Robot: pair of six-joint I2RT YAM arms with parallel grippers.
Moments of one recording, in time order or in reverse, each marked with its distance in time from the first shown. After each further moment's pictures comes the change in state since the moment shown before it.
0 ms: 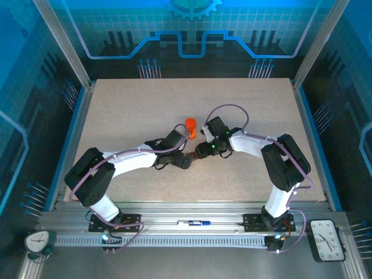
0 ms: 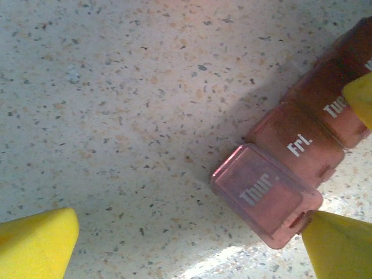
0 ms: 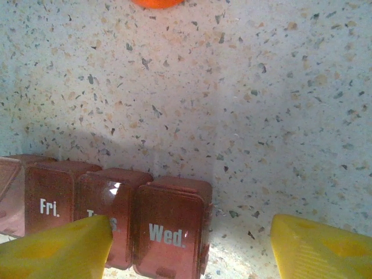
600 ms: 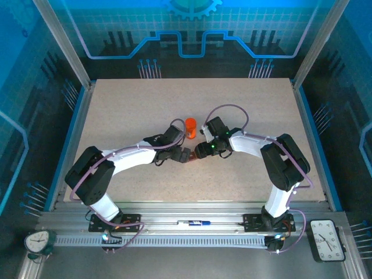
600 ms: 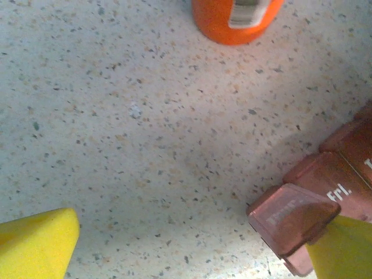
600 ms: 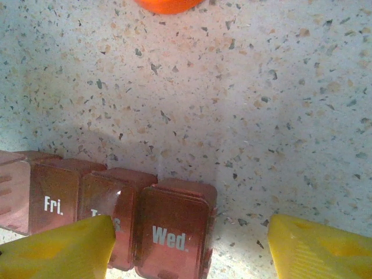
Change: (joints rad) left arm 0.051 0.010 0.043 -0.001 -0.072 0.000; right arm 0.000 0.006 -0.005 0.022 -0.018 0.002
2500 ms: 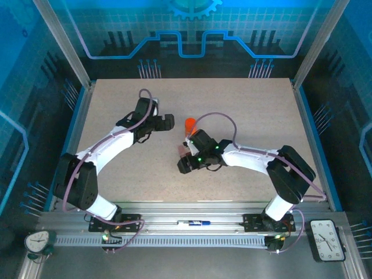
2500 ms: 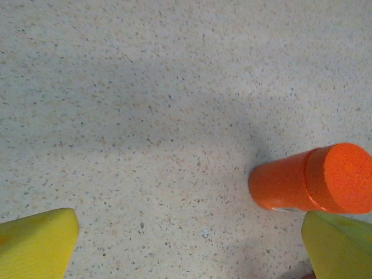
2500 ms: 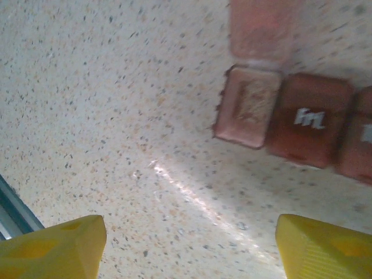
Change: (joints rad) left arm 0.305 -0.116 0.147 0.008 0.148 -0.088; right arm 0.272 -0.112 -0.041 0.020 -0.061 0.198
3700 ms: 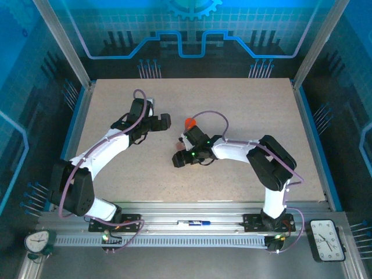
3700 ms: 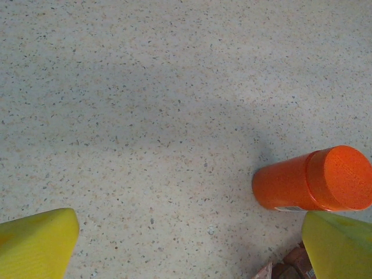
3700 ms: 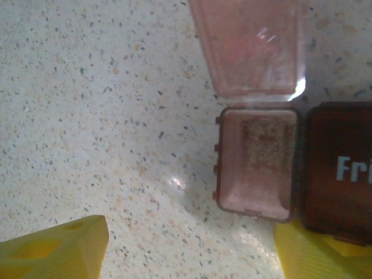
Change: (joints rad) left arm 0.023 -0.055 -0.035 0.000 0.003 -0.002; right arm -0.048 0.198 0.120 0.080 -0.058 0.043
